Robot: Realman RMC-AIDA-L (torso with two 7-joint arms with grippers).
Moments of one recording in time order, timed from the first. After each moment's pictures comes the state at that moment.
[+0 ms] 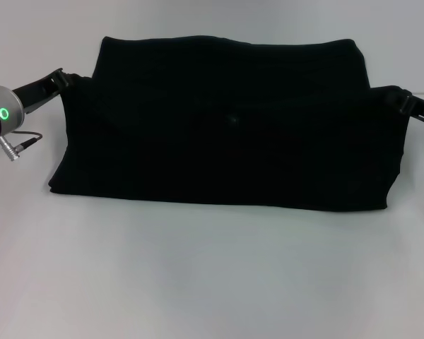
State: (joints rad) left arm -0.85 -2.06 0.19 0.44 2.17 0.66 -1.99; right arm 0.74 2.08 -0.29 -0.44 -1.97 -0.78 1.67
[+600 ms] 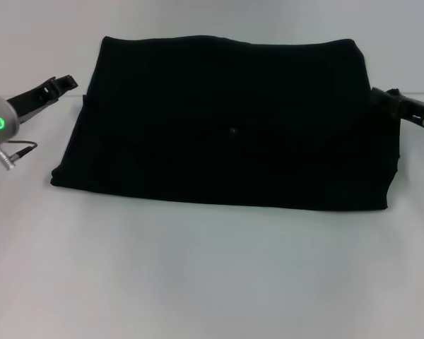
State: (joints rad) left arm -0.82 -2.05 0.19 0.41 2.12 0.63 -1.96; right arm 0.75 2.08 -0.29 -0.40 -1.94 -0.78 1.55
